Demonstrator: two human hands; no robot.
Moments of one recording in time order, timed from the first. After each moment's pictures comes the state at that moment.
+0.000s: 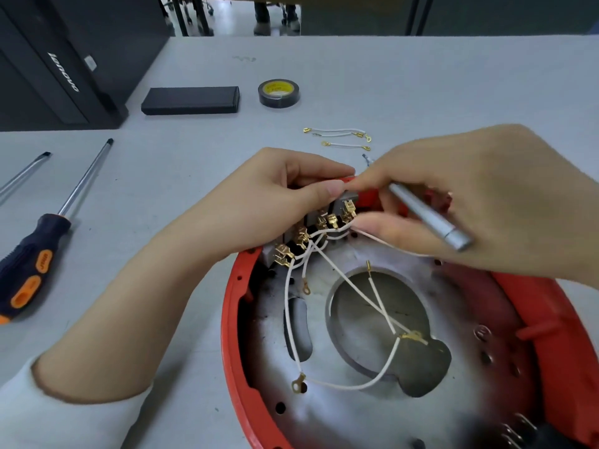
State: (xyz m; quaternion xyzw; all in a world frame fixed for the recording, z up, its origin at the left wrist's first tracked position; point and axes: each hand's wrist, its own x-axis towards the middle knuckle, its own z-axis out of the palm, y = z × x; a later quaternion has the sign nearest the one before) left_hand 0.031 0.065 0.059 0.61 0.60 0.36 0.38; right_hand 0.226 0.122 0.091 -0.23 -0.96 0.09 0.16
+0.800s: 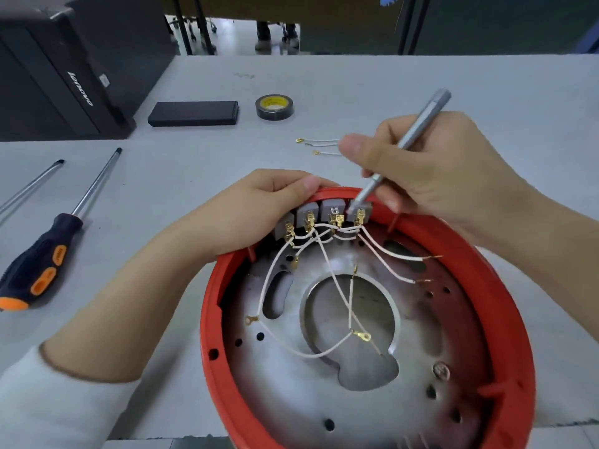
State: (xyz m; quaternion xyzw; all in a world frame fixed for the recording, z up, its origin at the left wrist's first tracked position) left_hand 0.032 0.055 0.055 0.58 0.59 0.35 0.44; right_hand 0.214 0.123 0.094 -0.29 -0.74 0.51 0.32
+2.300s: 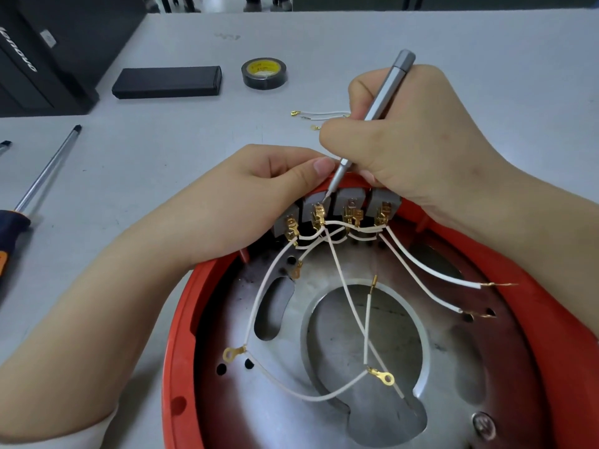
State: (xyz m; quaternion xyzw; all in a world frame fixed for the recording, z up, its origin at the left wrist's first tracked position) left_hand 0.030 0.068 0.049 0.62 0.56 0.35 0.42; right_hand 0.172 0.145 0.074 -0.33 -0.79 0.39 0.33
